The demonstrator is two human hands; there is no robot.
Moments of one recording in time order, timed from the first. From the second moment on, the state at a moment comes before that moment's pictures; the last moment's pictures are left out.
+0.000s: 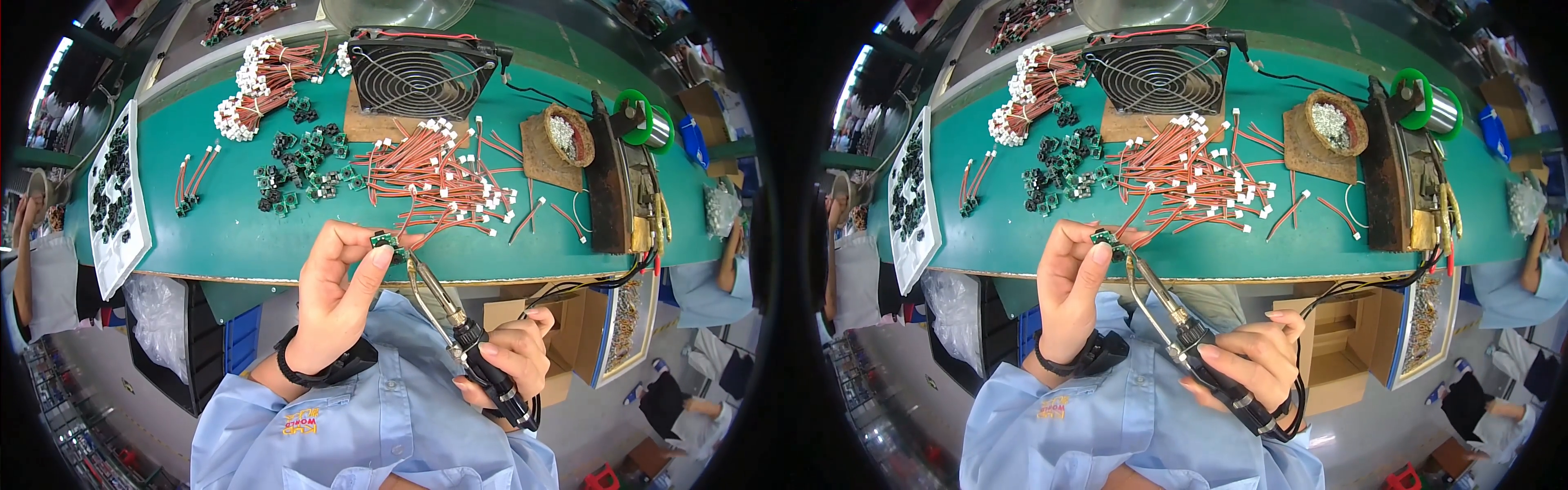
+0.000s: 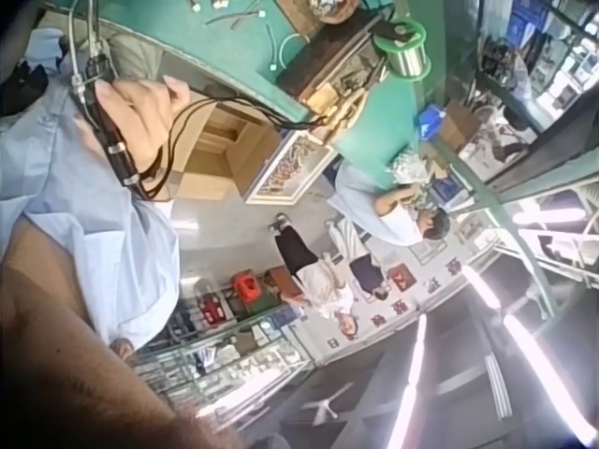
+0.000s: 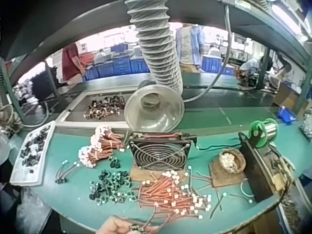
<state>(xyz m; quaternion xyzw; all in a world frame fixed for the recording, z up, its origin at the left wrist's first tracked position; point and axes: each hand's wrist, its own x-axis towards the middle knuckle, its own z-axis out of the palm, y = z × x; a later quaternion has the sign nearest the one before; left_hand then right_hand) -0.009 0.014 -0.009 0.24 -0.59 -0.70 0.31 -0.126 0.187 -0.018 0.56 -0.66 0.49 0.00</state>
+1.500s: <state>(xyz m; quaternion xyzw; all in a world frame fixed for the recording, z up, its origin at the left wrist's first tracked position) -0.013 0.016 -0.006 0.22 -0.57 -0.72 0.32 -0.129 0.191 -0.016 0.57 -0.66 0.49 0.02</state>
